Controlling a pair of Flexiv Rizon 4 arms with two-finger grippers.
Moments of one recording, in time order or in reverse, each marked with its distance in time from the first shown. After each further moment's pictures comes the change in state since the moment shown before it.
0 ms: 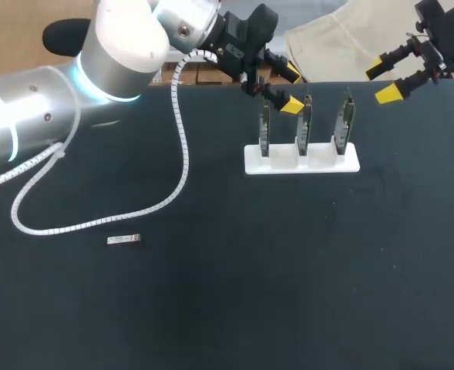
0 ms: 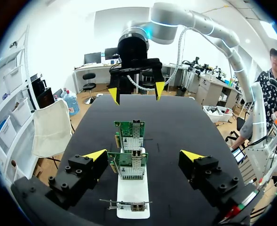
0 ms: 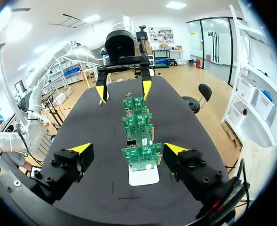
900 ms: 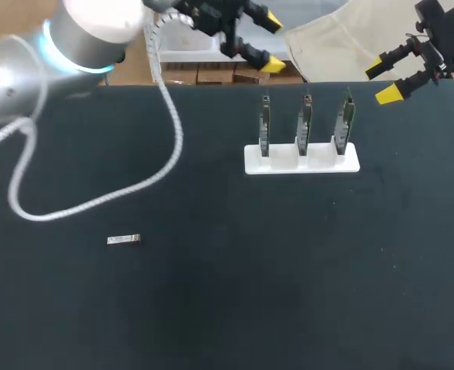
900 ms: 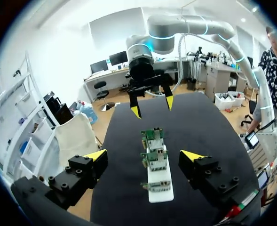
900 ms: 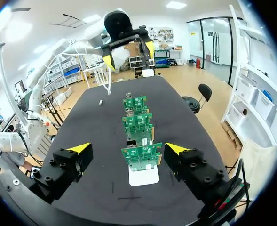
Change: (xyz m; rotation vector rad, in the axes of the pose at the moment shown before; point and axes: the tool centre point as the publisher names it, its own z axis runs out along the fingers) left arm -0.033 0.024 -0.084 -0.178 0.055 0.174; right arm 0.000 0.000 0.000 0.000 0.000 0.000
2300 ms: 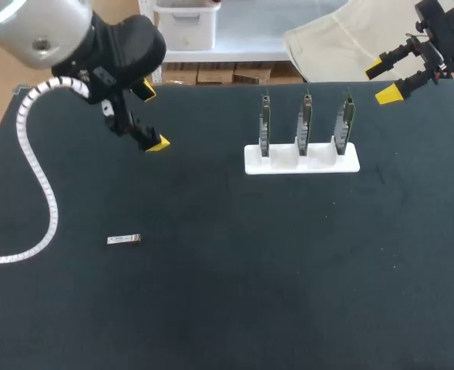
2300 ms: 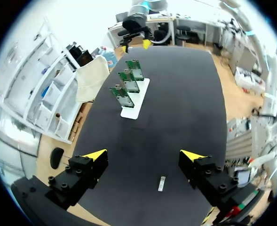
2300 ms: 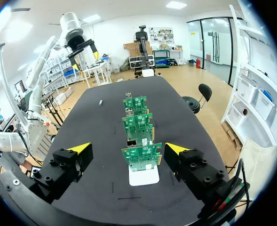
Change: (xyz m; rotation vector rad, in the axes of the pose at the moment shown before) left arm 0.091 -0.184 -0.152 -0.198 0.504 -0.177; right arm 0.000 0.000 0.000 0.000 0.000 0.000
